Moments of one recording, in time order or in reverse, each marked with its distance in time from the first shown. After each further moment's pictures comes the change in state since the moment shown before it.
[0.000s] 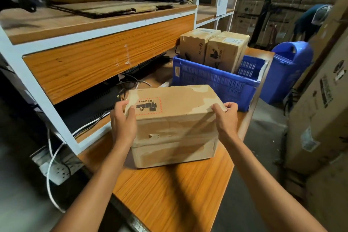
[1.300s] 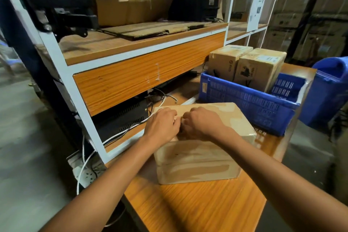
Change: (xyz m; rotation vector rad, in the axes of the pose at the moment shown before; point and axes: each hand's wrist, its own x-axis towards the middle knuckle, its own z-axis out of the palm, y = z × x) left_hand 0.033 0.048 0.000 0.750 -0.305 0.562; right_hand -0.017 -0.086 0.119 -1.322 -0.744 -0.778
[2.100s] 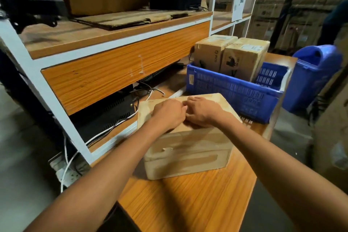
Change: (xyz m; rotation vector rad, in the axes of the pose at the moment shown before) left_hand 0.042 0.048 0.018 0.066 -0.245 0.022; right_hand 0.011 0.059 0.018 0.140 -0.042 0.031
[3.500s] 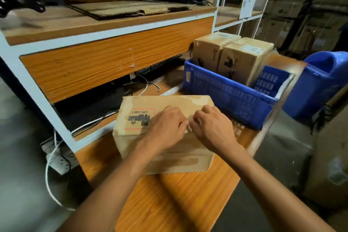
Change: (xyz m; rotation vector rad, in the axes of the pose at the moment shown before) left_hand -0.033 0.052 0.027 -0.200 0.168 0.125; right_hand -0.078 0.050 0.015 -0.067 0.372 0.057
